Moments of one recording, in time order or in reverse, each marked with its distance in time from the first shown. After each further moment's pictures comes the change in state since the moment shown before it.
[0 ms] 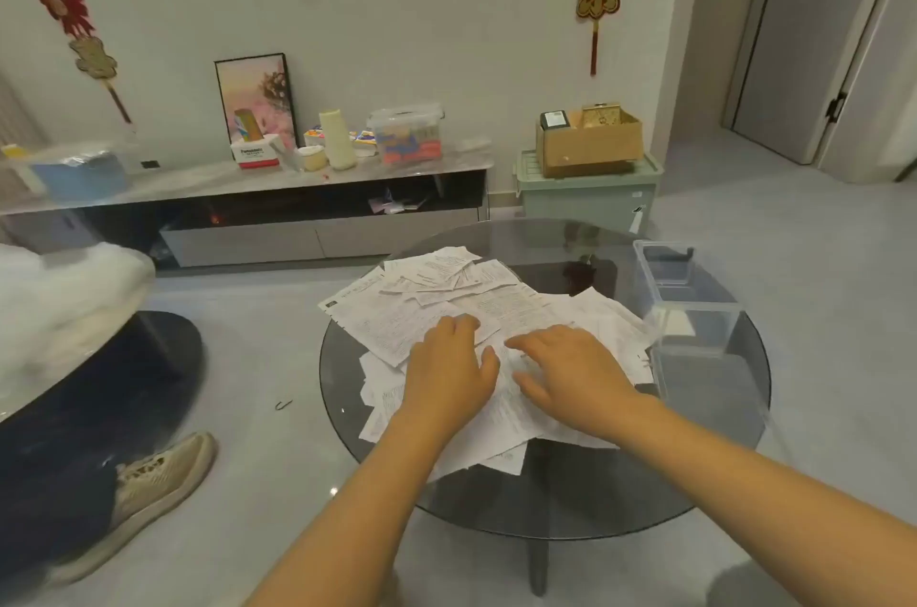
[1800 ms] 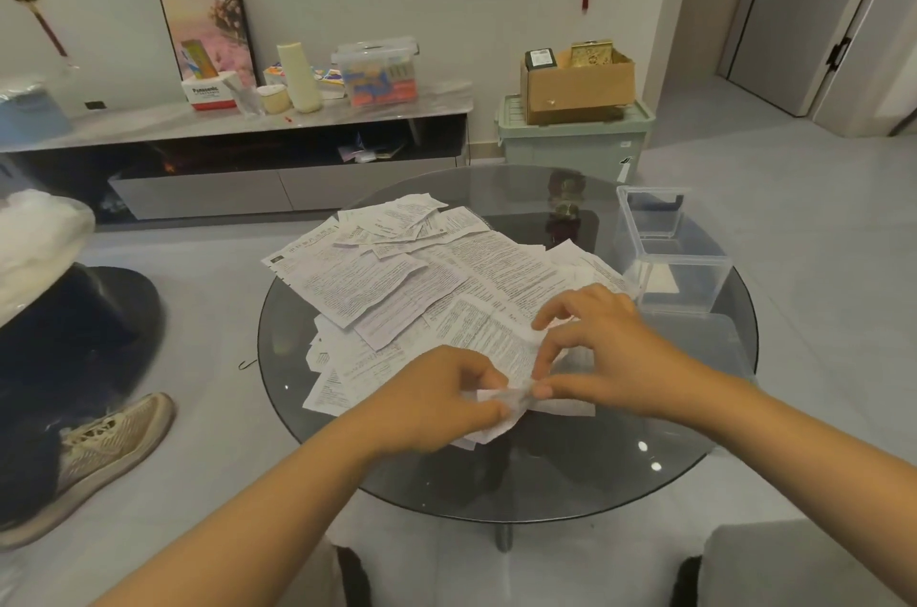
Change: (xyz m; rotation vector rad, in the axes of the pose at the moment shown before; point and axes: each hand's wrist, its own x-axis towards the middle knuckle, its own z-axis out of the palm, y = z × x) left_hand -0.025 0.008 0.014 -0.436 -0.522 0.076; right_hand -0.033 0.051 -0.017 0.212 -0.172 -0.058
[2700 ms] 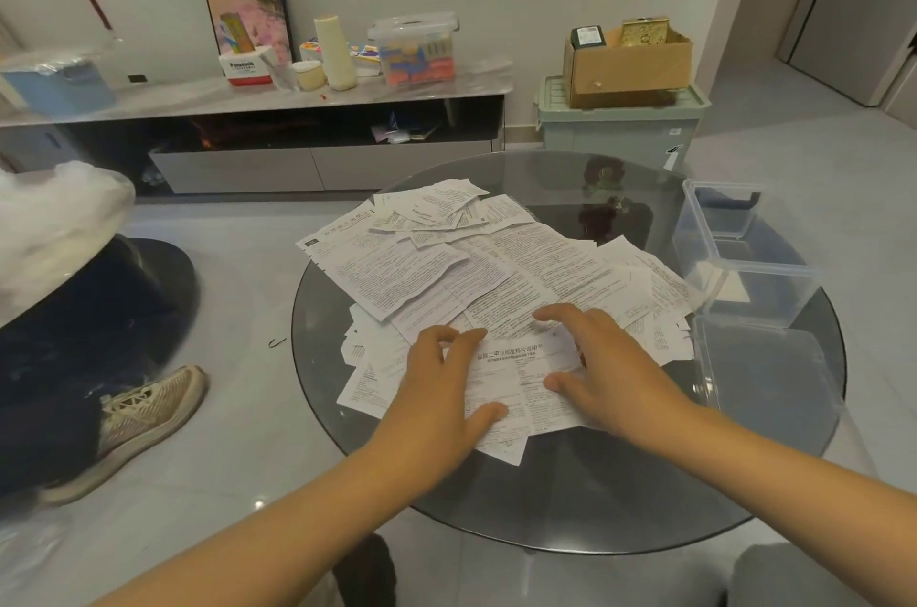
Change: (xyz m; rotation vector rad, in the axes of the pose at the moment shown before) left_hand -0.002 -0.049 0.012 0.301 0.351 -0.061; right_hand 0.038 -0.009 0.053 0.193 0.103 0.185
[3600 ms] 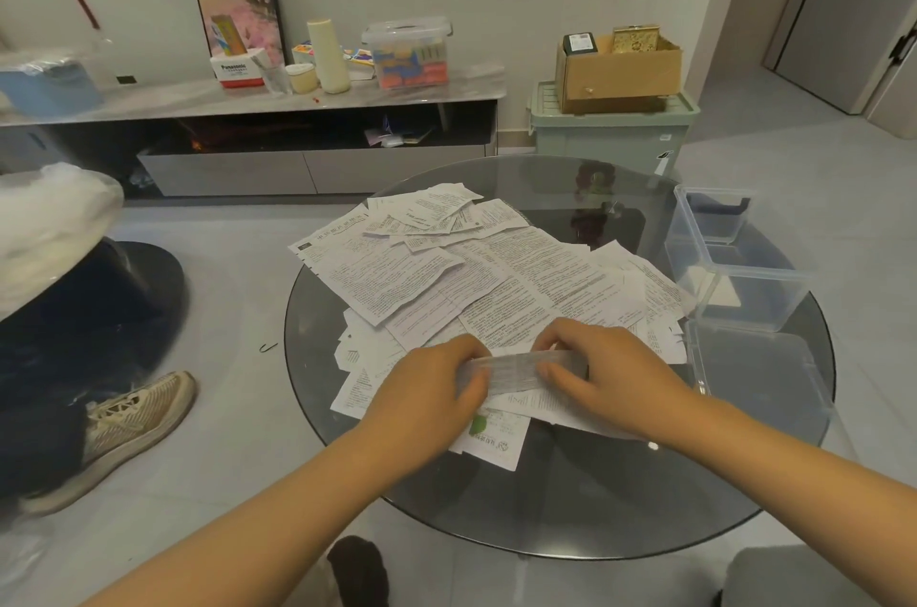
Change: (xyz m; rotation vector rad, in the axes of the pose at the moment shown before) left_hand 0.013 0.004 -0.017 -0.073 -0.017 0.093; right_hand 0.004 0.008 -0.011 -0.078 -0.041 -0.155
